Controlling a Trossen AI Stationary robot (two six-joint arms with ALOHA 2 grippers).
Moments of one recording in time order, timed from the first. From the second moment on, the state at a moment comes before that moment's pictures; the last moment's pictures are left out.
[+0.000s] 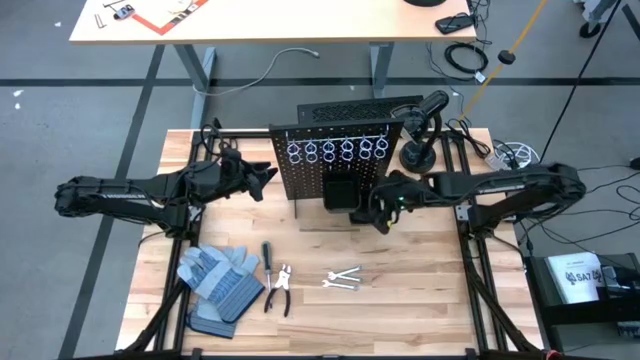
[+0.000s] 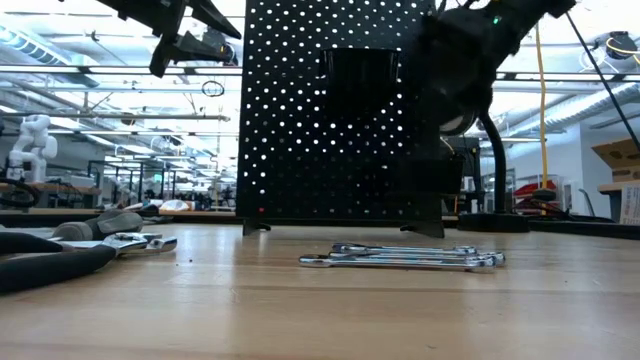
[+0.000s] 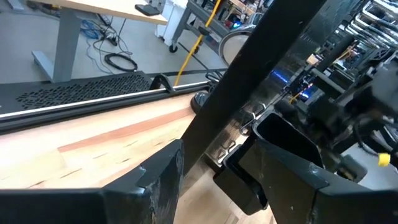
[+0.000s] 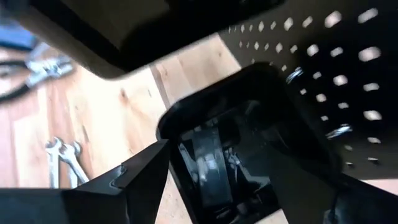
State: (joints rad) left arm 0.07 0.82 0.67 -0.09 -0.42 -0.64; right arm -0.03 1.23 0.88 -0.47 0.14 0.42
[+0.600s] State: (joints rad) left arm 0.00 0.85 0.65 -0.07 -0.33 -0.25; right arm -0.07 0.98 0.88 -0.50 0.32 0.12
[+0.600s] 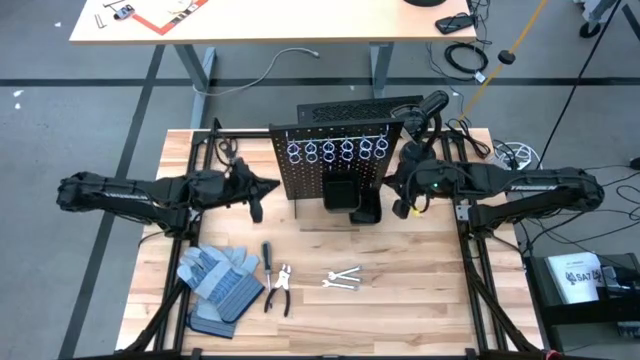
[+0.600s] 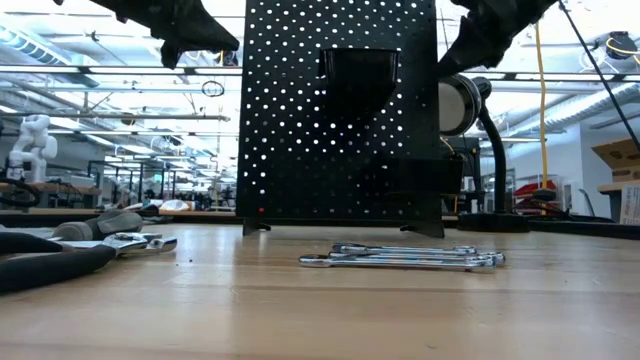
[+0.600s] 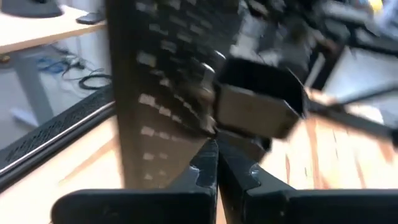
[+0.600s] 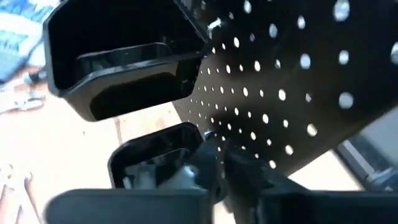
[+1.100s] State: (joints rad) left arm -0.32 1.31 0.64 0.21 -0.51 -0.19; right arm 0.18 1.14 0.88 -0.52 0.30 -0.04
